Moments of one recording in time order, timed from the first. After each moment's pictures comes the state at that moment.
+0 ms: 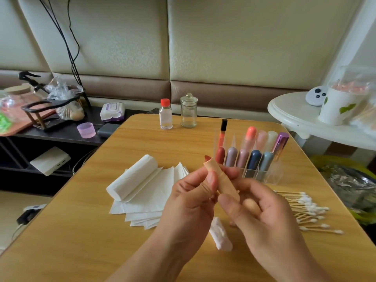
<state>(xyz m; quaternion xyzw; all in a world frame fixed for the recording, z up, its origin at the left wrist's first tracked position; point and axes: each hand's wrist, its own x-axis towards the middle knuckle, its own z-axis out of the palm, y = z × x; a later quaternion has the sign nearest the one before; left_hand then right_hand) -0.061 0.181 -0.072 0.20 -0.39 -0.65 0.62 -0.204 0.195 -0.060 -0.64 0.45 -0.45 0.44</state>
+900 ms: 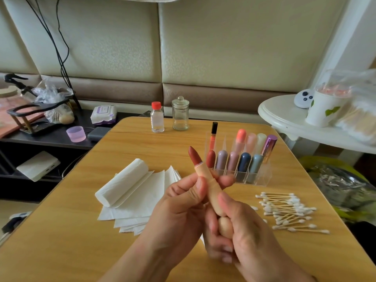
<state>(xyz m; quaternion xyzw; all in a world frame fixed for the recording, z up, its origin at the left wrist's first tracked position) -0.055 0.186 -0.067 0.18 -0.41 -0.70 0.56 -0.187 0.200 -0.053 -0.53 0.33 -0.38 0.68</state>
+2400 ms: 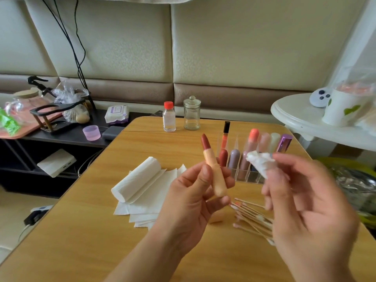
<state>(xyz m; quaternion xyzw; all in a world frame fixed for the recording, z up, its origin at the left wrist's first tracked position) -0.055 0.179 -0.060 0.25 -0.32 -0.68 0.61 -0.213 0.188 -0.056 -0.67 0.34 -0.66 0.10</state>
